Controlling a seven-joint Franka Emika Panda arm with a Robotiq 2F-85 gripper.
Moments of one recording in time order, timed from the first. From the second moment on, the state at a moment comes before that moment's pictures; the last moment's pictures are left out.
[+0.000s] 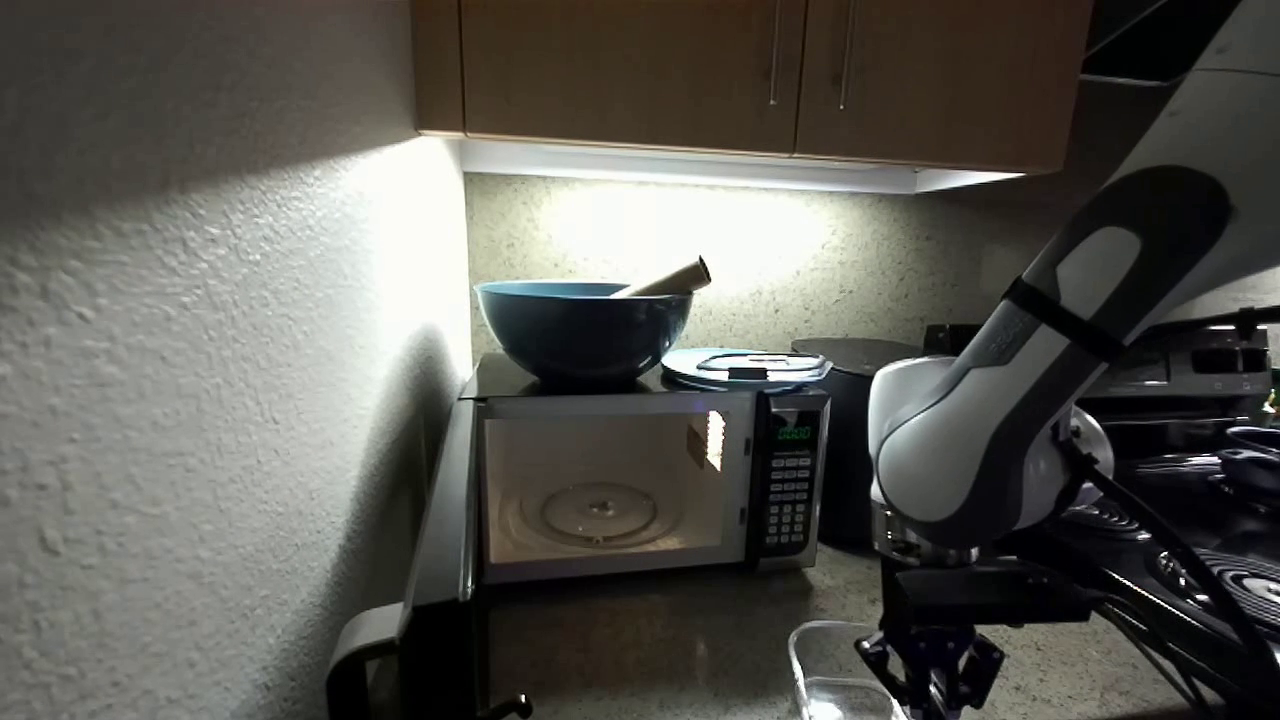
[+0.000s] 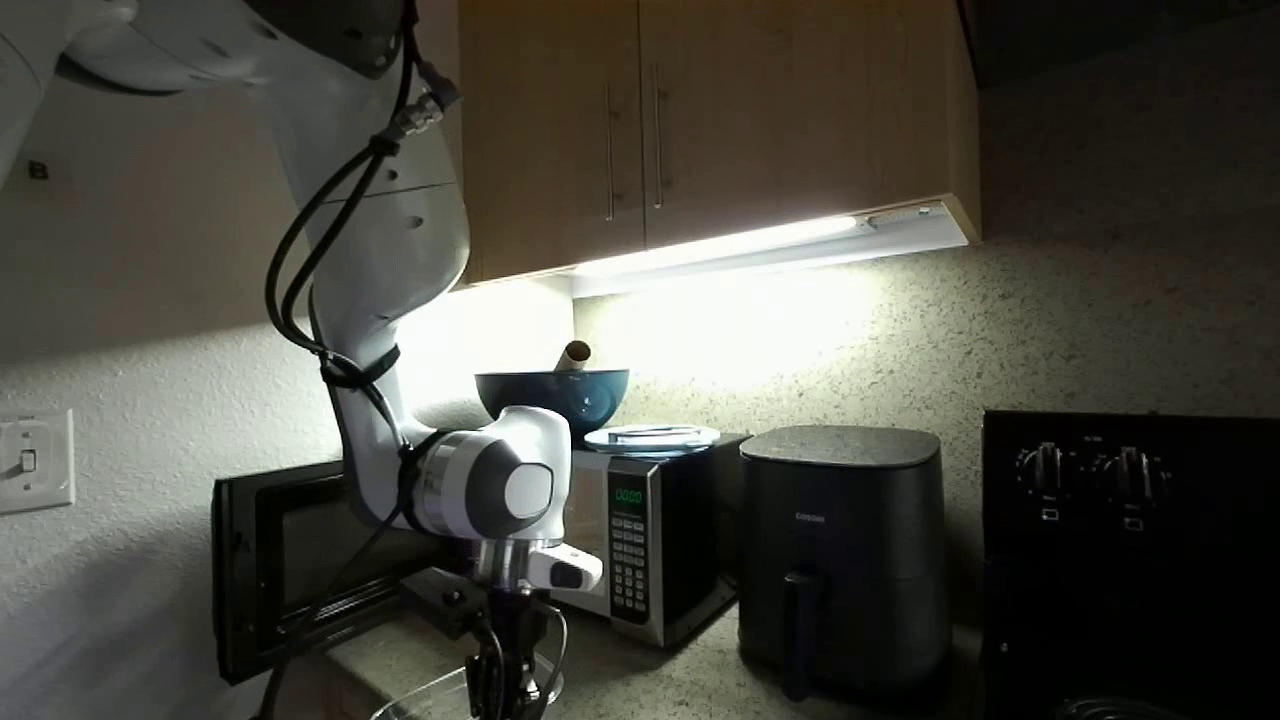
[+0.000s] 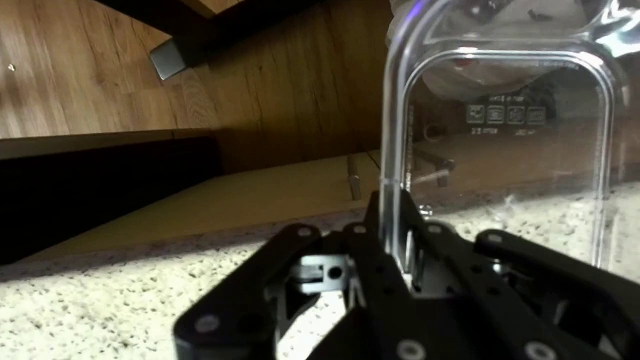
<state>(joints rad) 0.12 0.28 -0.01 -2.44 0.08 2.52 0.49</state>
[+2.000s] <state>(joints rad) 0.10 0.21 0.23 -2.35 0.78 2.60 -0.13</state>
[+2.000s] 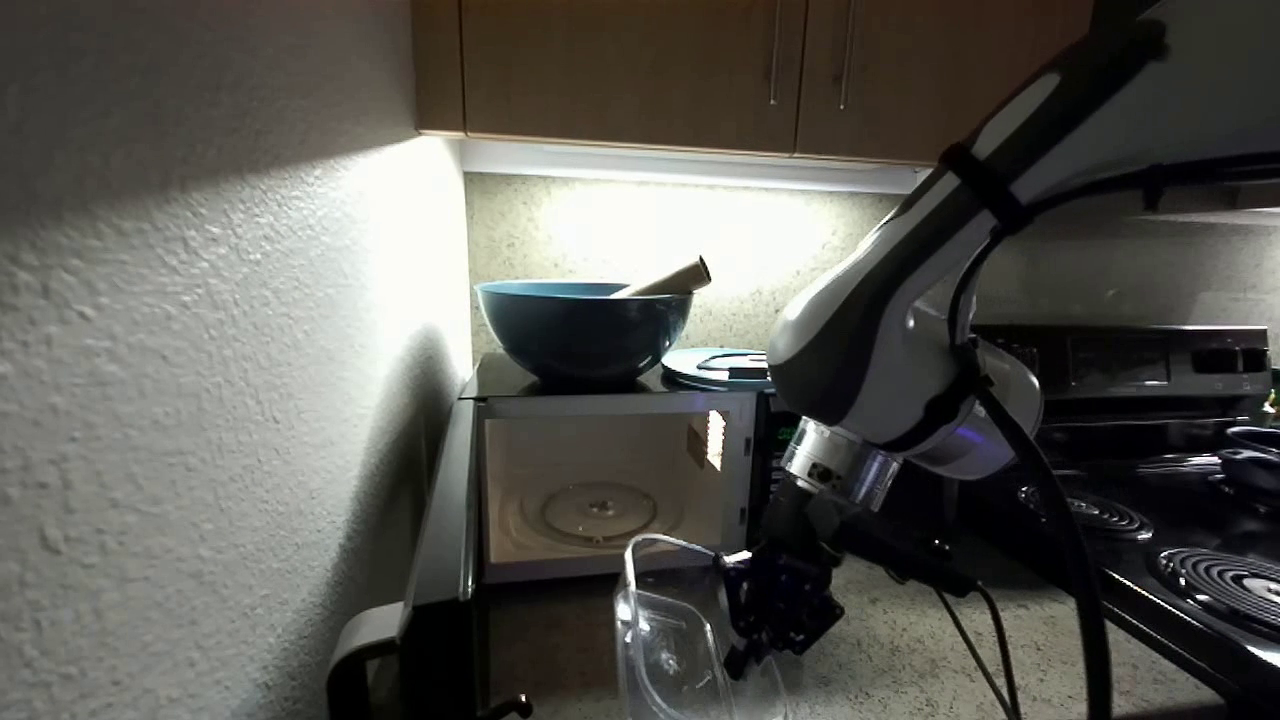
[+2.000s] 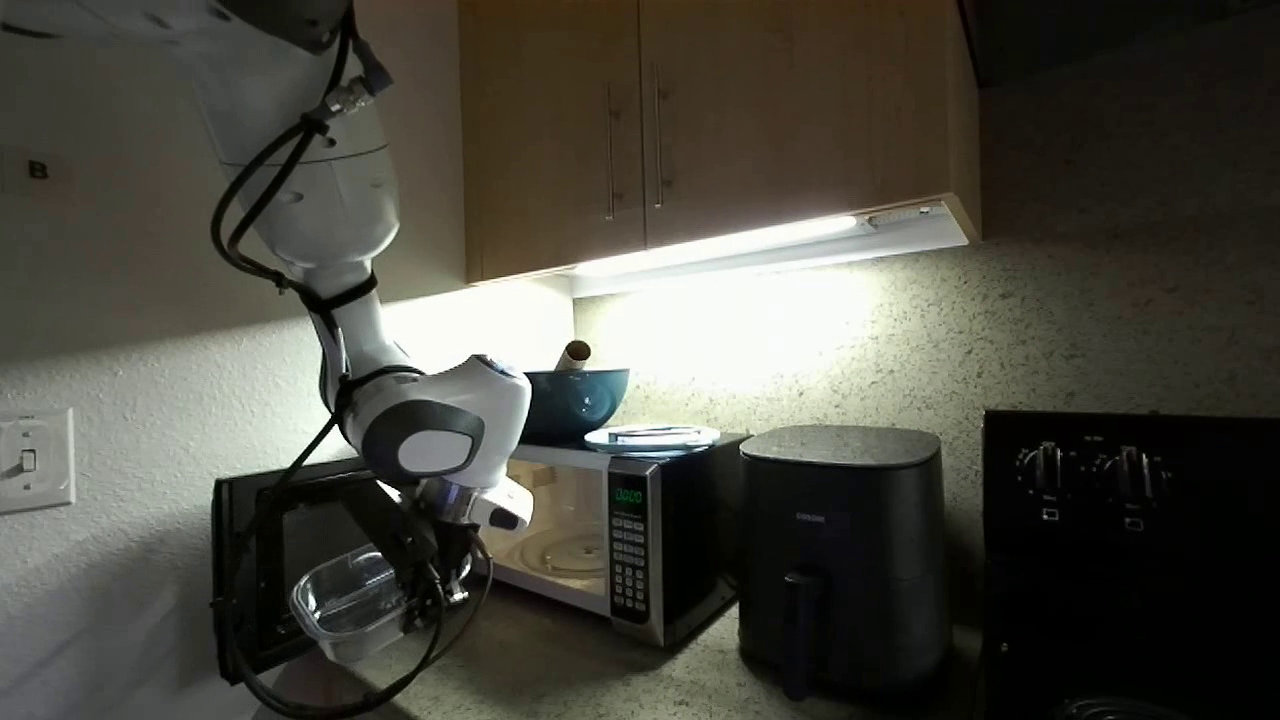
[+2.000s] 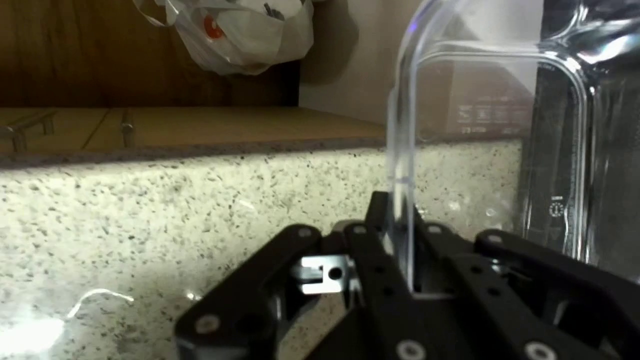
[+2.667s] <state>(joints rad) 0.07 0.34 0.38 -2.17 1.32 2.87 -0.70</state>
